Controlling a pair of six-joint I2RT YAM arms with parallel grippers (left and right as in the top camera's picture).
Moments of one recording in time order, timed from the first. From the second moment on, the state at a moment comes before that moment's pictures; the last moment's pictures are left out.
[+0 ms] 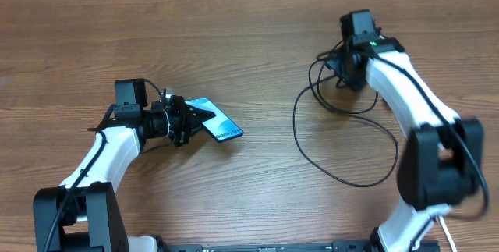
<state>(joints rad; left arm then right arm) 0.07 1.56 0.78 -0.31 1.00 -1.02 0.16 1.92 1.46 -0.75 0.14 0.92</state>
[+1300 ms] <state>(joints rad) 0.14 1.56 0.77 0.07 1.29 -0.99 0.15 2.02 1.67 -1.00 0.05 0.70</state>
